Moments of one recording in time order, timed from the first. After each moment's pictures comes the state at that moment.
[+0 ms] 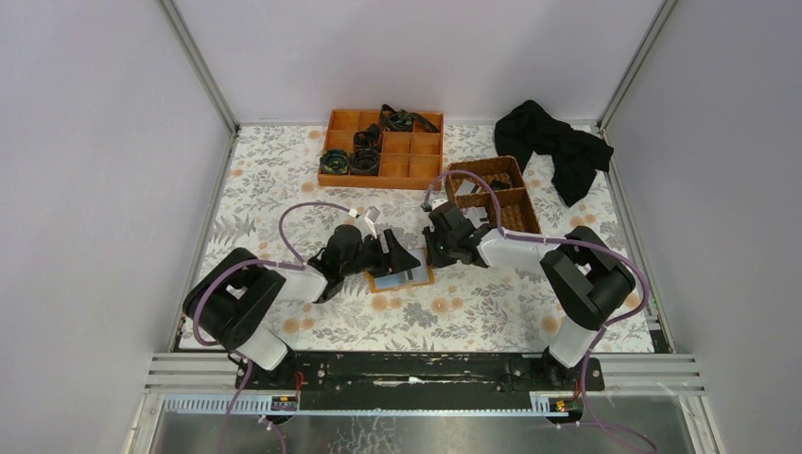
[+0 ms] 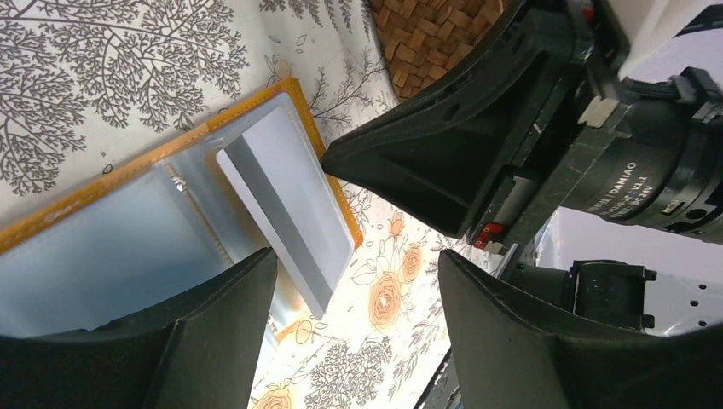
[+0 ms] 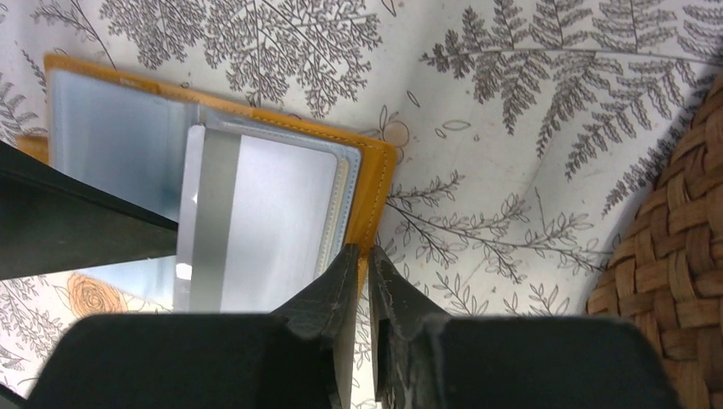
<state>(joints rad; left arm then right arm) -0.59 1.58 0.44 0.68 0.40 -0.89 0.73 1.73 0.91 -0.11 -0.03 0.40</state>
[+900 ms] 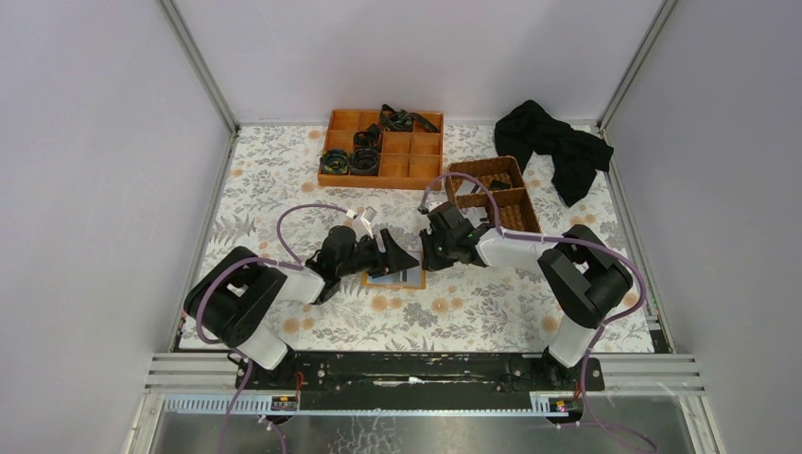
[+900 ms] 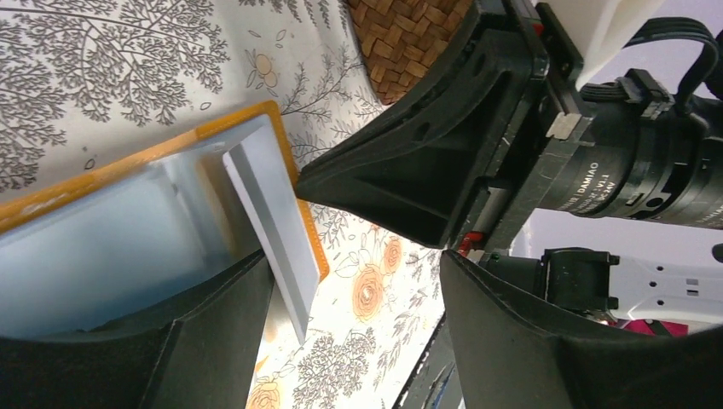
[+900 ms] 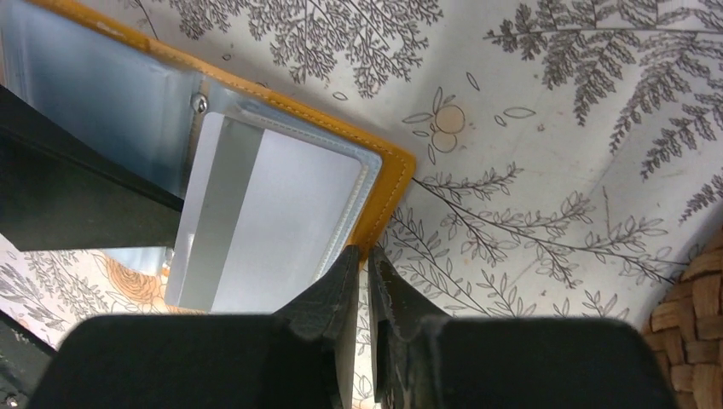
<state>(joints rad) -0.56 1.57 0.41 0.76 0.46 -0.93 0.73 1.73 0.92 -0.14 -0.12 0.40</state>
